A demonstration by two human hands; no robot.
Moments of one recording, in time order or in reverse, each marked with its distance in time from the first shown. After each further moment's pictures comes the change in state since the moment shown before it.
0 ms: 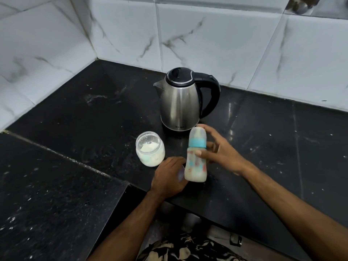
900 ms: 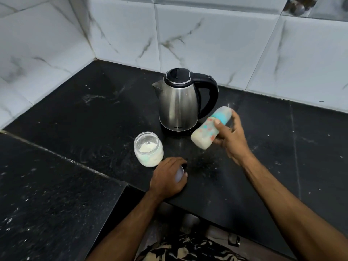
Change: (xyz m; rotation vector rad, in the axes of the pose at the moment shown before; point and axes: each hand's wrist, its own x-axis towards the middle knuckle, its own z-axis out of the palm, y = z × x) left_hand -0.002 0.000 0.003 -0.007 0.062 0.013; right_hand 0.023 -0.004 -0.019 0.316 0.456 -0.091
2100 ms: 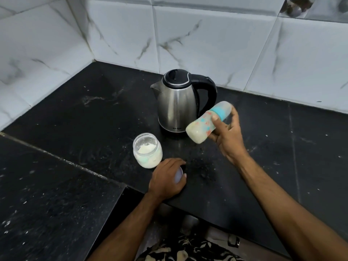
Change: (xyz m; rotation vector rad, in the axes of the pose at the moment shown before) left_hand 0.000 0.002 0.000 0.007 0.007 -0.002; right_hand 0.002 -0.002 0.010 0.141 -0.010 -0.029
